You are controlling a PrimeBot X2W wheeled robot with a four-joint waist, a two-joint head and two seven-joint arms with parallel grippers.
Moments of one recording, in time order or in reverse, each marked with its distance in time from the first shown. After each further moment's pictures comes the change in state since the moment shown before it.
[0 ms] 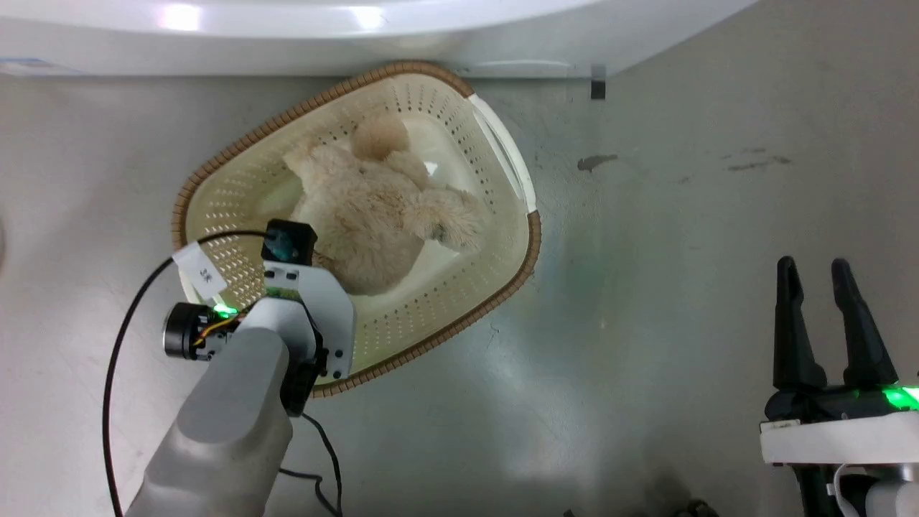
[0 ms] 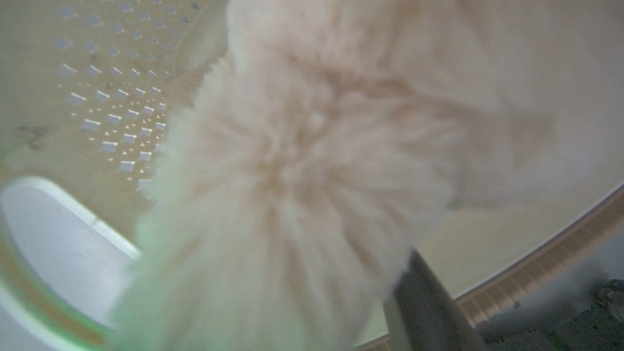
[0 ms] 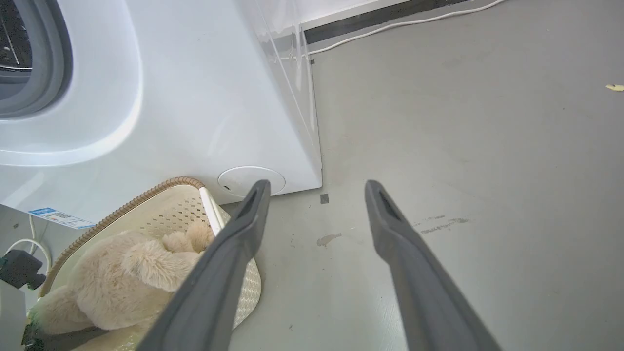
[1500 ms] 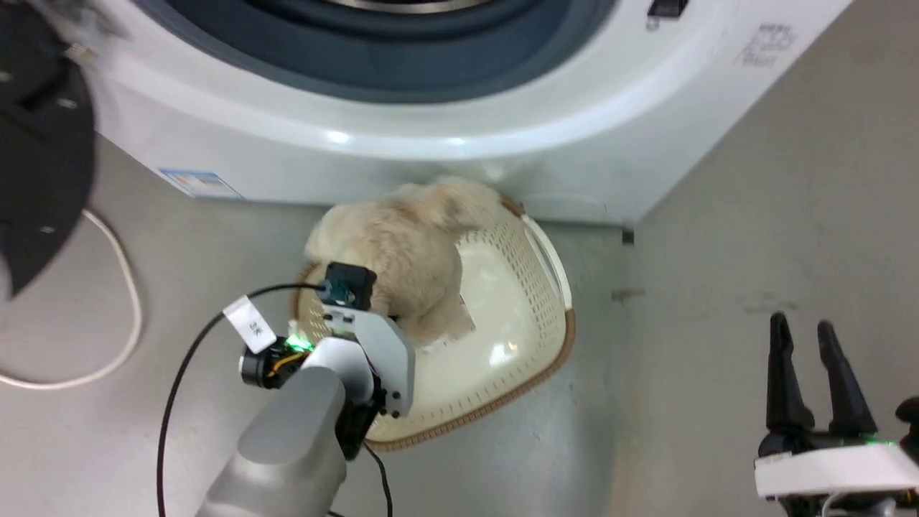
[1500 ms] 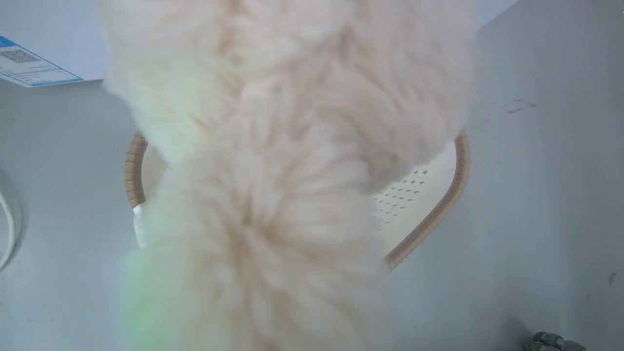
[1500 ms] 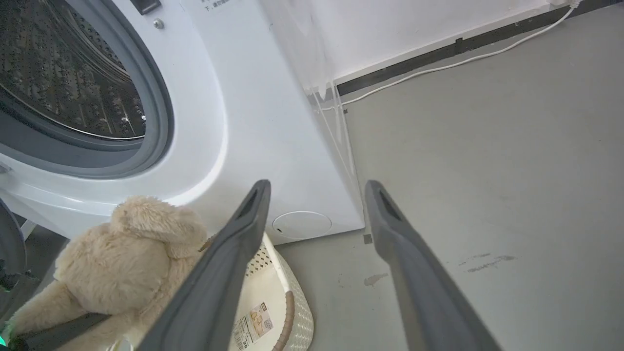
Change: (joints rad) left arm -0.010 -0.098 -0.127 0.162 -0.166 -0.103 -0.263; right arm 0.027 0.000 -0.020 0.169 0.066 0.000 -0.046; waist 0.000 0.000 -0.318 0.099
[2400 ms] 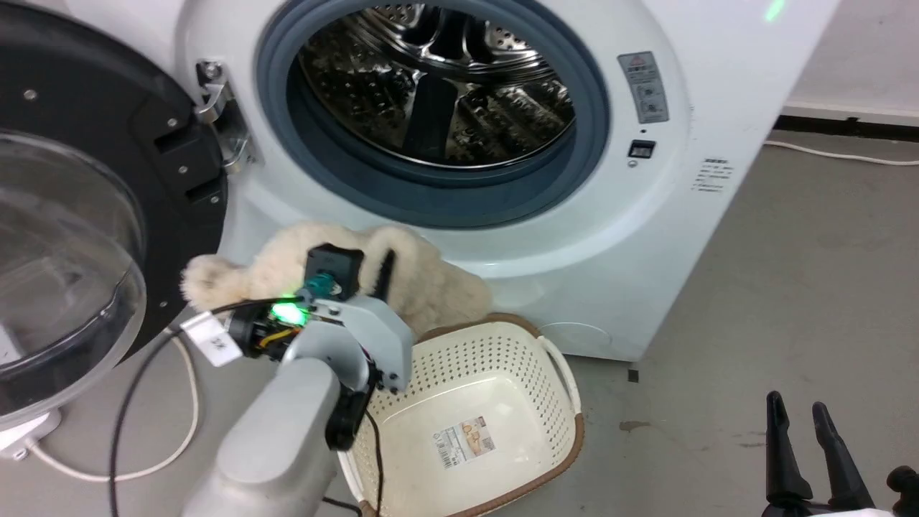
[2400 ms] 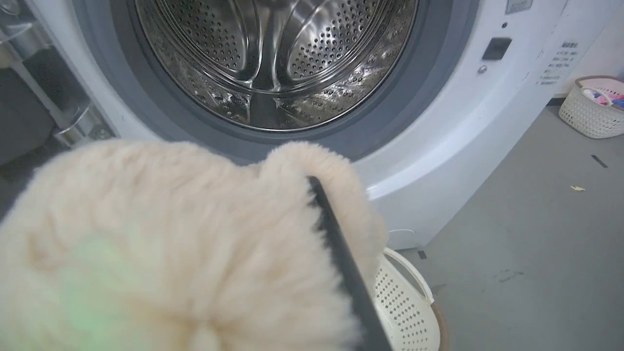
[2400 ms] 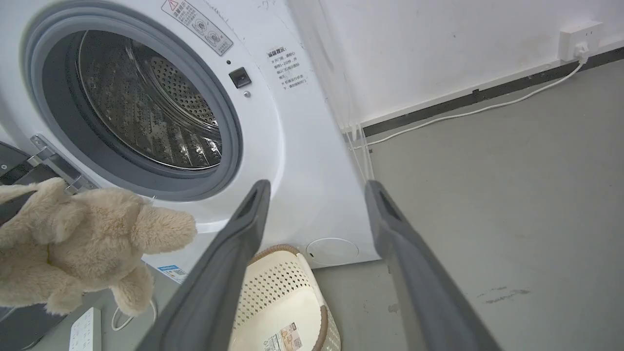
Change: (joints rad) left arm 0.085 0.070 -0.012 -0.307 0.039 0.087 -0.145; right arm 0.143 0.000 -0.012 0.047 0.010 0.000 0.000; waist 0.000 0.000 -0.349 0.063
